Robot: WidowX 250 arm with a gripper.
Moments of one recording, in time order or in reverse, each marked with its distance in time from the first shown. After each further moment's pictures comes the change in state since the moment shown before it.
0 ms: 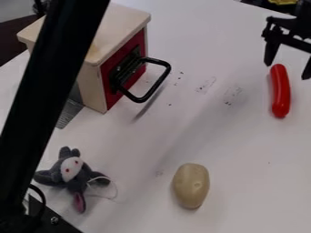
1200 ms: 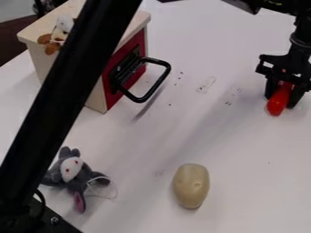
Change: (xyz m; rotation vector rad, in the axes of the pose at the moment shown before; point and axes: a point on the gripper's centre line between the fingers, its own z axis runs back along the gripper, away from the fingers) arm 0.001 -0.011 -0.055 -0.028 0.007 0.004
